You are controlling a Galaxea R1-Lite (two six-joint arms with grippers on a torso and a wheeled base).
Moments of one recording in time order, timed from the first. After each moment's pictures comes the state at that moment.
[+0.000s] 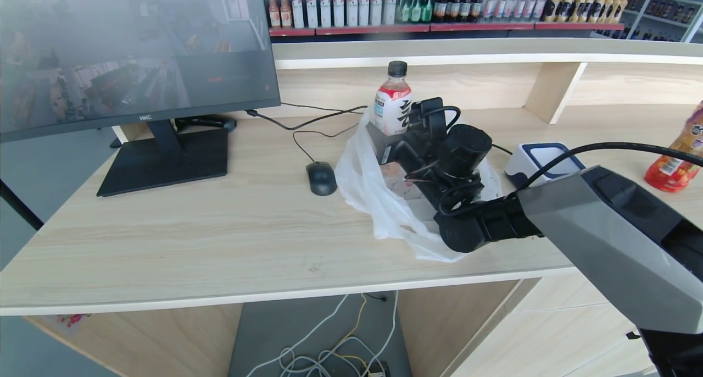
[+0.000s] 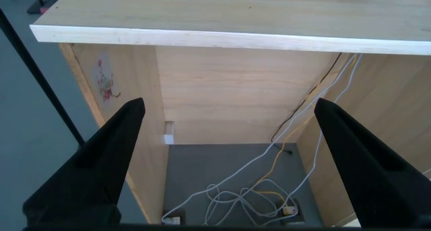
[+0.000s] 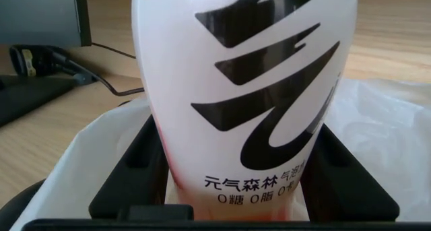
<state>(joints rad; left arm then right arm) 0.00 0.00 0.00 0.00 0.00 0.01 0.50 2.38 -1.61 -1.19 0.00 -0.08</state>
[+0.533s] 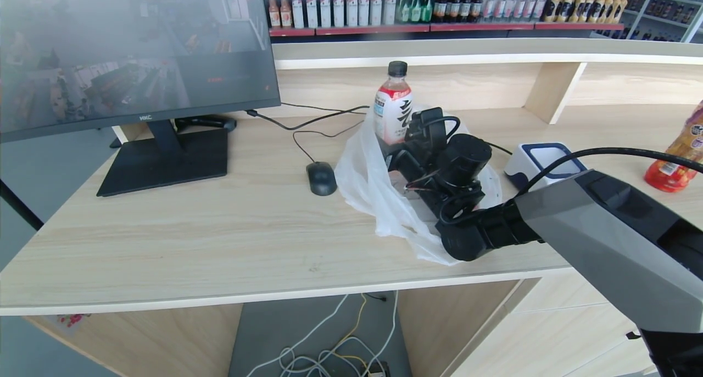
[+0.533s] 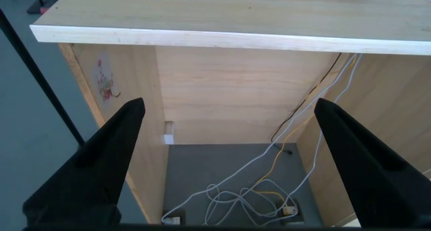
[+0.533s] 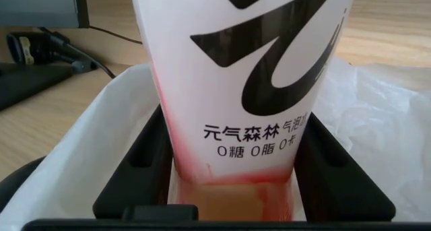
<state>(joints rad) 0.00 0.00 0.00 0.00 0.00 0.01 0.50 2.38 -1.55 -1.23 0.00 -0.08</state>
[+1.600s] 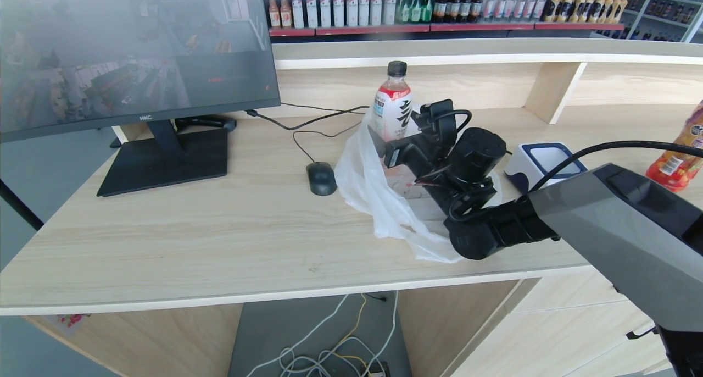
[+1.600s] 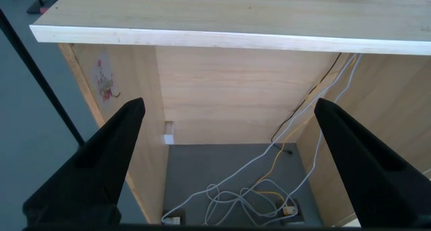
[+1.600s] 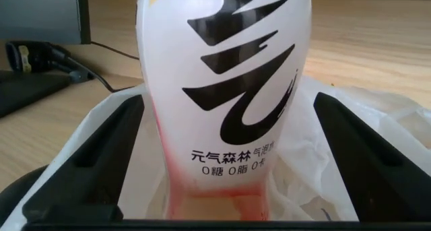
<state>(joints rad) 0.00 0.00 0.00 0.00 0.00 0.01 0.49 2.32 -1.49 -1.27 0.00 -0.12</state>
